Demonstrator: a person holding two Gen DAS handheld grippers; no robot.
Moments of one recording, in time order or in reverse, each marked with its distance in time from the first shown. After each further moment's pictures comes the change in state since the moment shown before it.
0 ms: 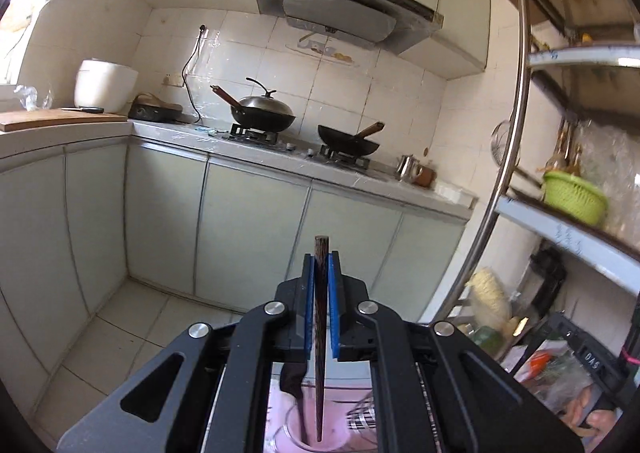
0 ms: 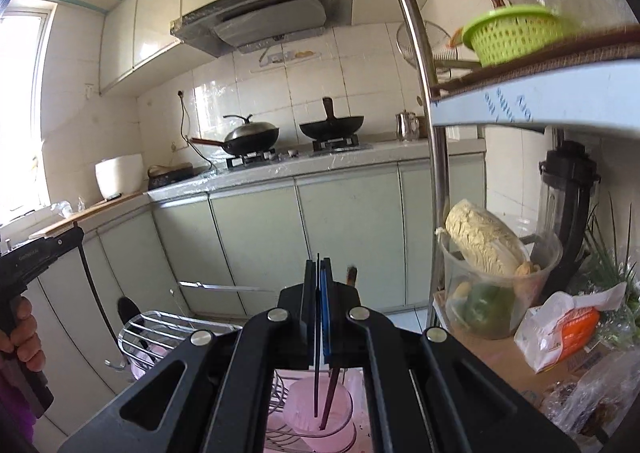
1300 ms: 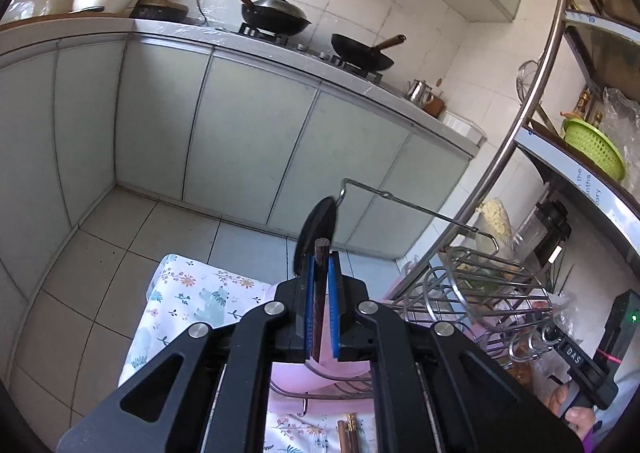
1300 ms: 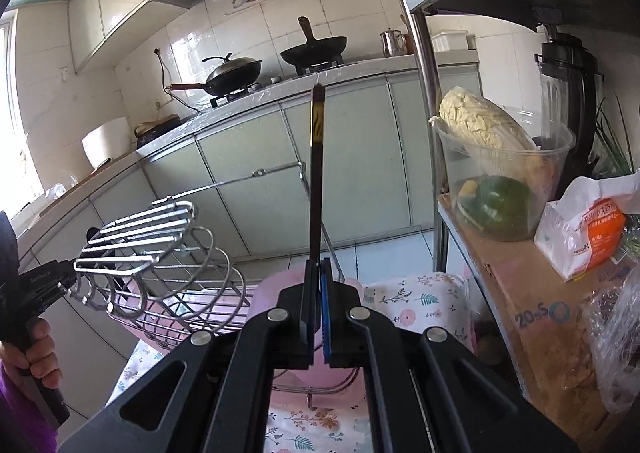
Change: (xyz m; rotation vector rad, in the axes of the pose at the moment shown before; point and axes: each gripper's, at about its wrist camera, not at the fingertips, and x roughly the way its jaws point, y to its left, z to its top) left arm 0.038 0.038 -0.078 -0.115 0.304 -0.054; right arm 0.033 -0.027 -0.073 0.115 0.237 0.013
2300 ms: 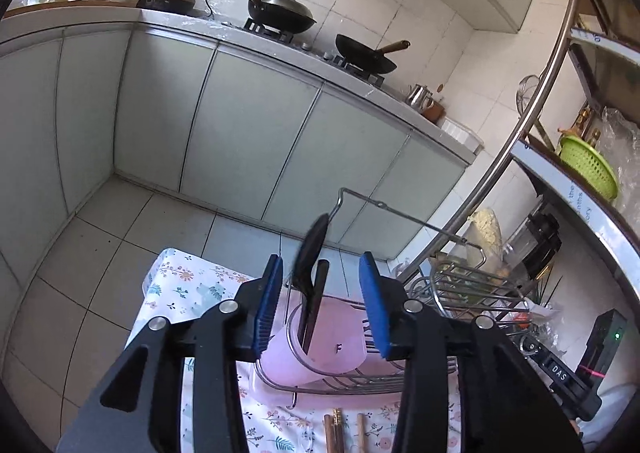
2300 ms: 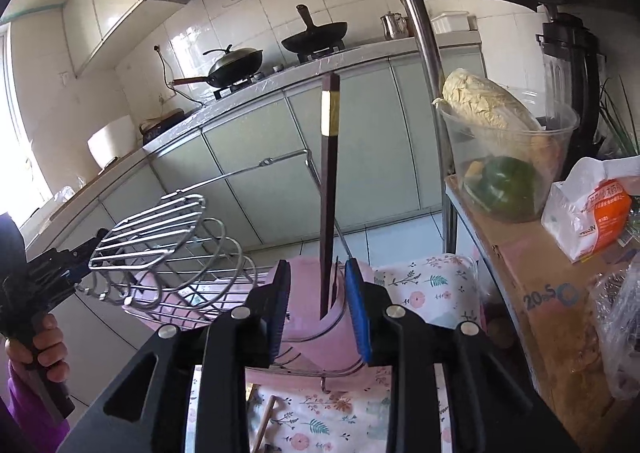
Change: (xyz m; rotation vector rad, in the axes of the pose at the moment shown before) left arm -0.017 0.001 0.005 -0.067 -0.008 -0.010; right arm -0.008 0.002 -0.002 0.042 0.049 0.034
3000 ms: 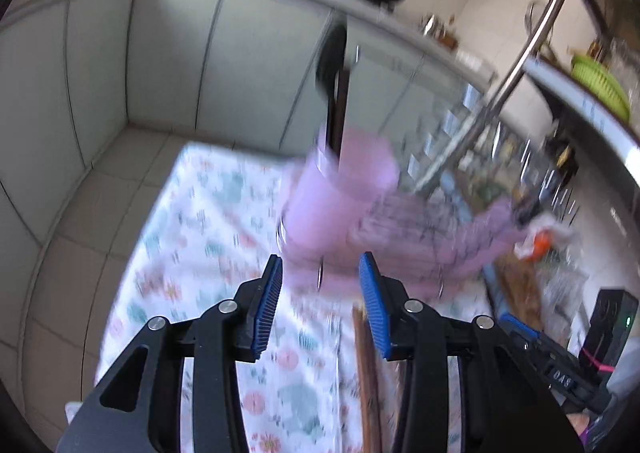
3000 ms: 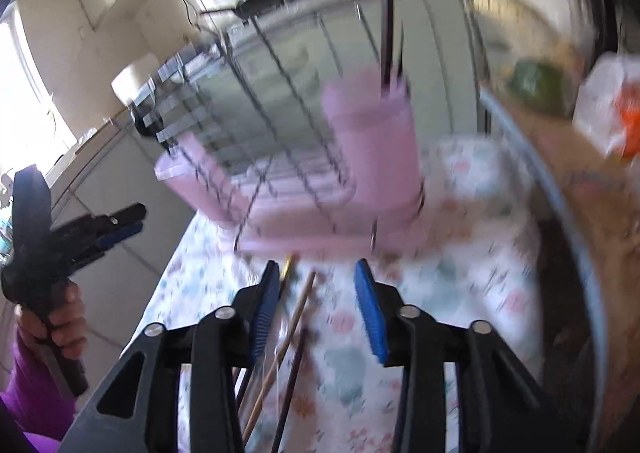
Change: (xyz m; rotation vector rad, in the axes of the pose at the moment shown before) left arm 0.001 0.012 -0.093 0.050 0.269 0.068; right arm 0.002 0.017 -0.102 0.001 0.276 0.112
